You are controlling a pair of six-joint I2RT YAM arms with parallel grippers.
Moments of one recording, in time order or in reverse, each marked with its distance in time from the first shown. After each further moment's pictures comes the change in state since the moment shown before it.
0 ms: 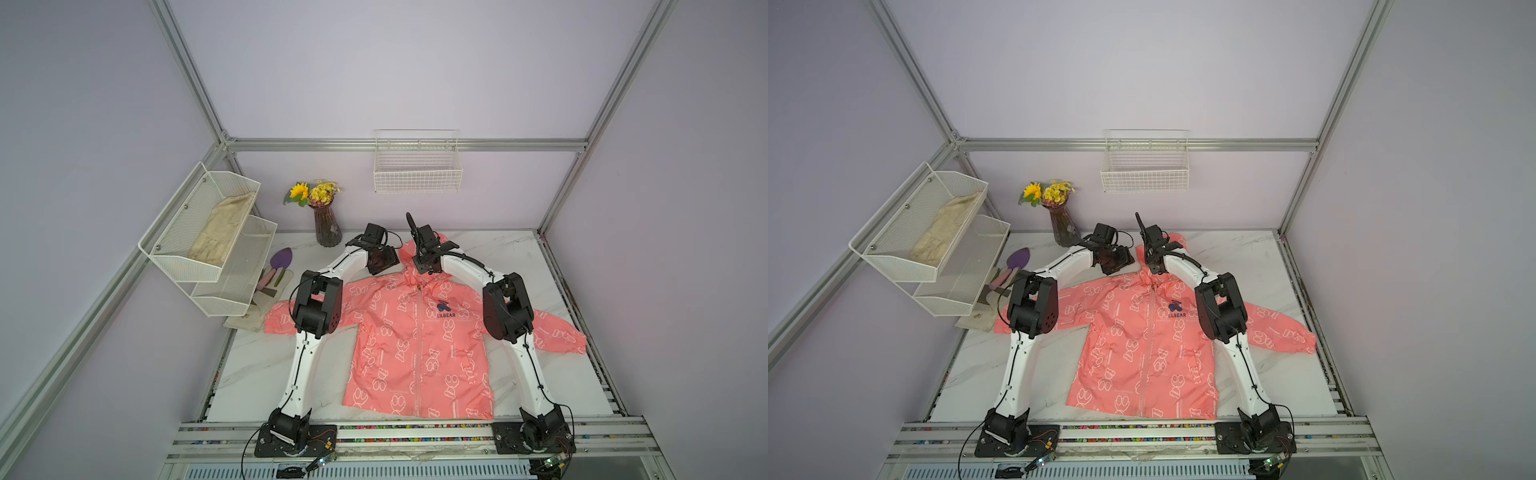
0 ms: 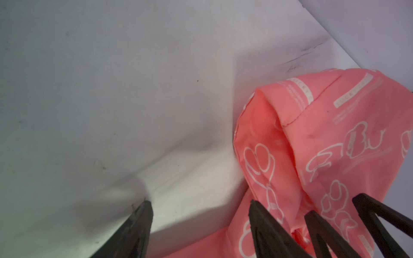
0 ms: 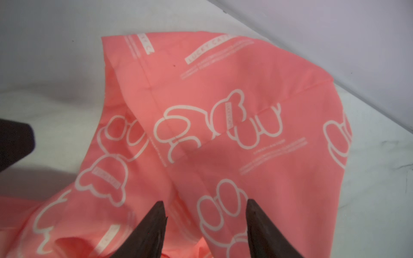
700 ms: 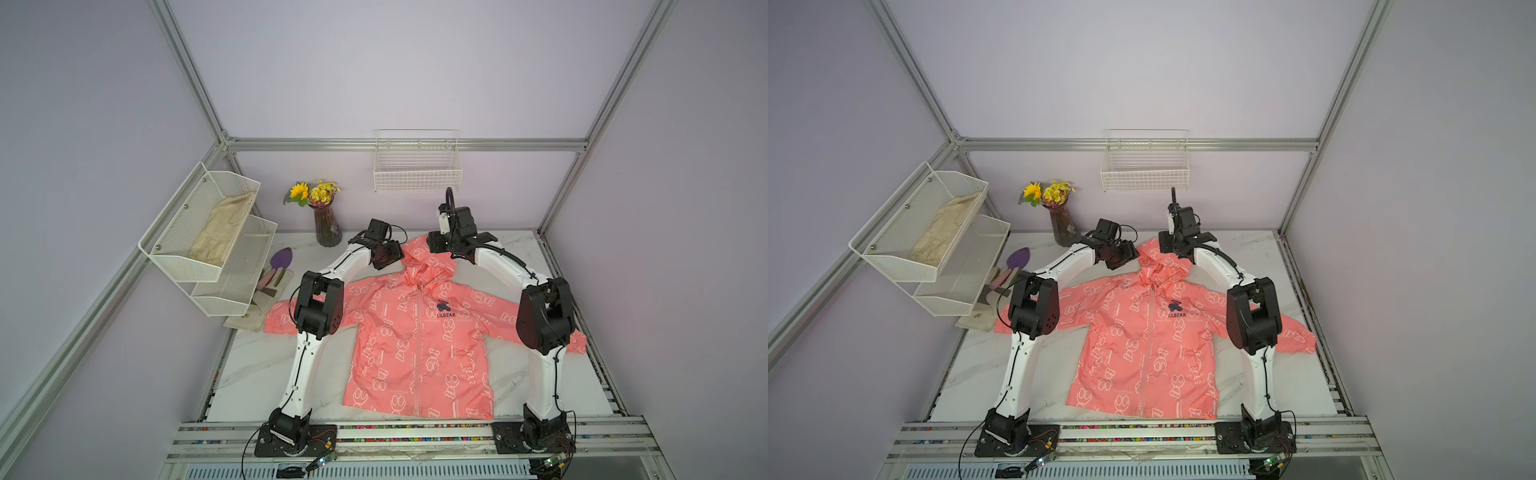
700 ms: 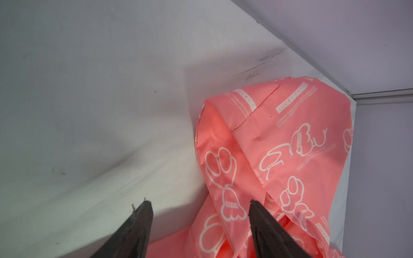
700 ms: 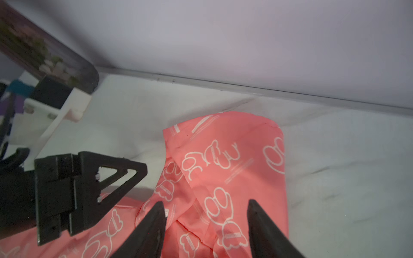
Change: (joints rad) left arm -0.021 -0.004 0.044 0.014 0.013 -0.018; right arm -0.093 -0.262 -0.193 0.184 -0.374 0.163
